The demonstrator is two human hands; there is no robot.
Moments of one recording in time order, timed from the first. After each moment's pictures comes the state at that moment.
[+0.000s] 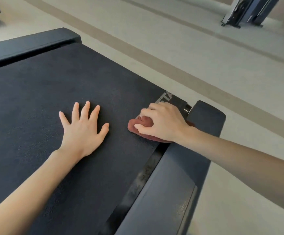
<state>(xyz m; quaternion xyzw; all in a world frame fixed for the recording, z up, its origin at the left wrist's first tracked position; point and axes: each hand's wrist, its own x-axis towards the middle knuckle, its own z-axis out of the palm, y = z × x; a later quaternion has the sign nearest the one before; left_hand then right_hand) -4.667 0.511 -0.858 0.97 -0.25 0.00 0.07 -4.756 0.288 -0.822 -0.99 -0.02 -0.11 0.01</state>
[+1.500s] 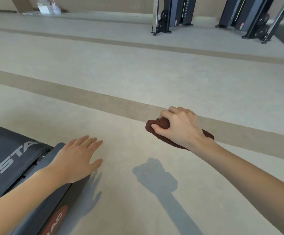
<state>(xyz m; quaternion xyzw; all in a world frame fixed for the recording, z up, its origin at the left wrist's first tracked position) -4.819 0.127 -0.790 0.86 -0.50 -0.07 -0.11 -4.993 -0.124 -0.768 -0.95 0.23 -0.19 0.05</state>
